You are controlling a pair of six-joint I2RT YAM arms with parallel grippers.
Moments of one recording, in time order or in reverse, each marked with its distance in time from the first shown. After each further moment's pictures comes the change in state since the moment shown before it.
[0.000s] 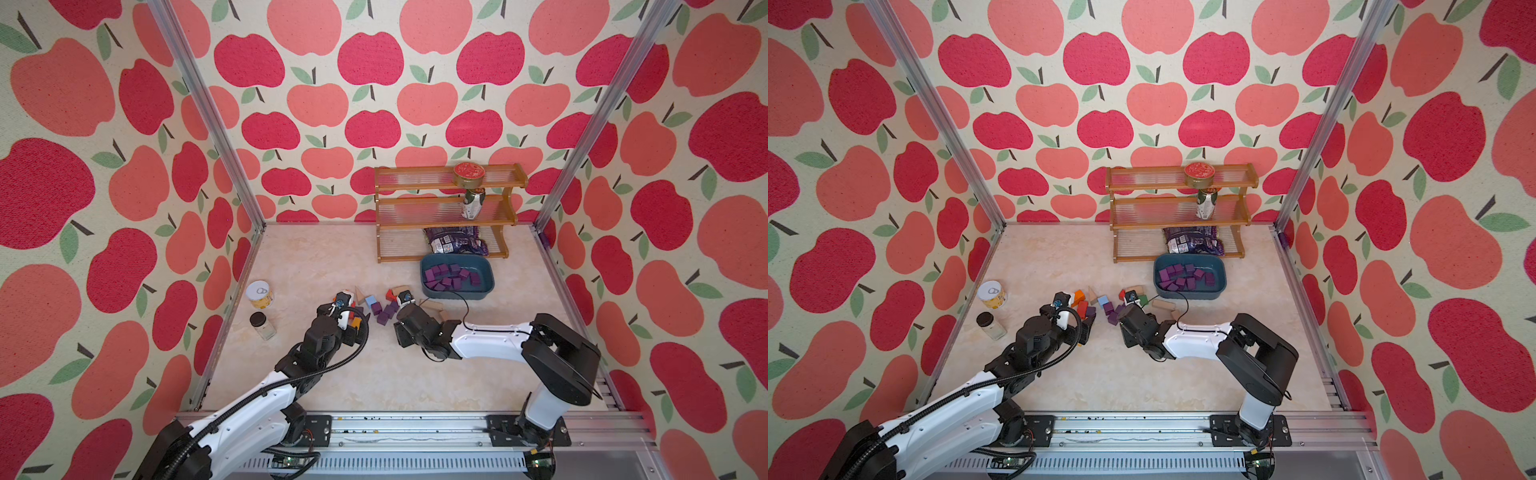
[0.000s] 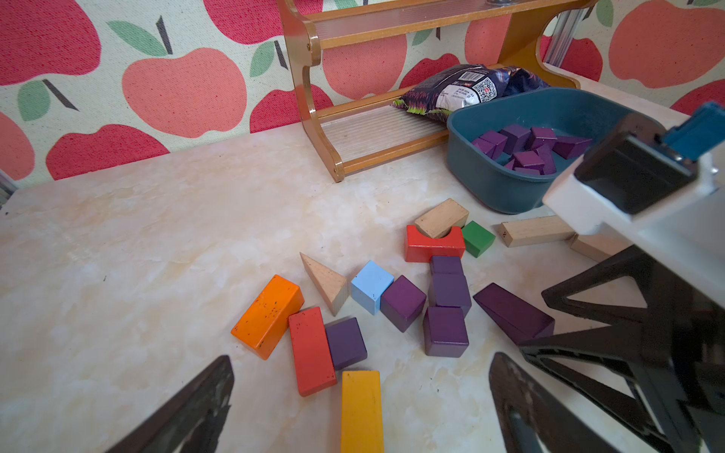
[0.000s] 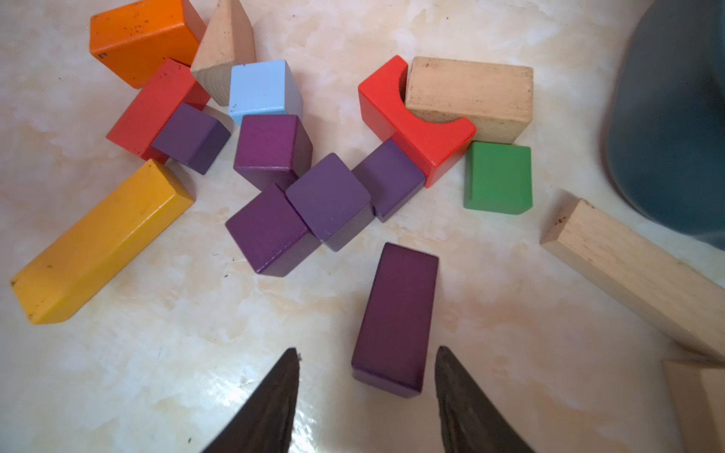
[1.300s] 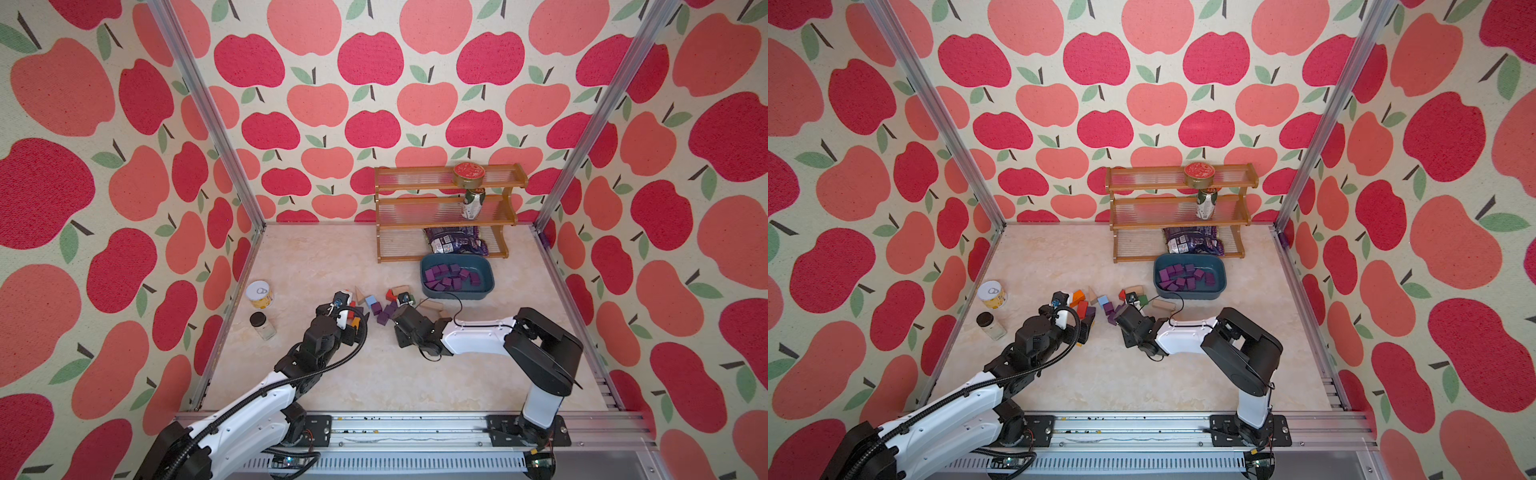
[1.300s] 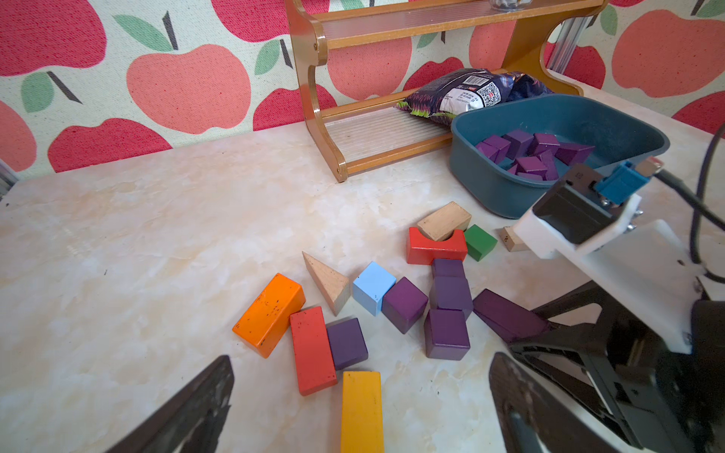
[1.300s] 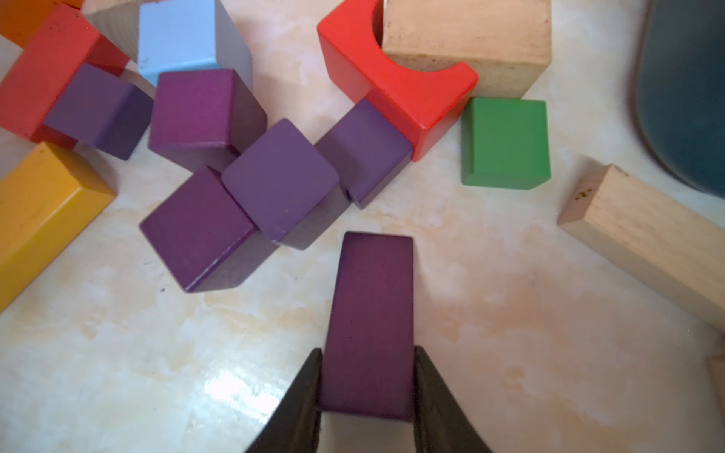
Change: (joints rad) left arm 0.008 -0.002 -0.002 0.000 0.001 -0.018; right arm -0.010 0.102 0.057 -0.048 0.016 0.051
